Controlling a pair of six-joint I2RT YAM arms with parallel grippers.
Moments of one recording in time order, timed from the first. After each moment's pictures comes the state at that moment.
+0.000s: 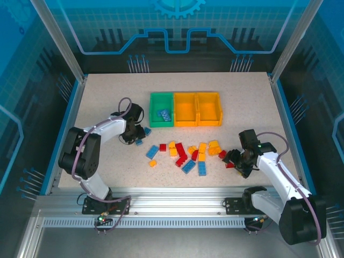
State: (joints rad) left arm -0.26 1.69 1.03 -0.66 -0.01 -0.75; right arm 0.14 1.00 0.59 -0.97 -0.18 0.83
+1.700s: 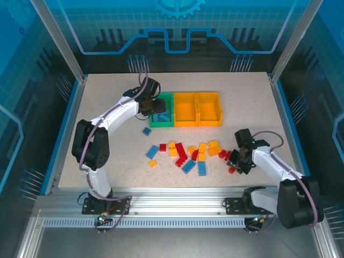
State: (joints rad) left arm -0.38 1.85 1.51 -0.68 0.01 -0.58; right arm 0.16 1.15 0.57 -0.88 -0.08 0.85
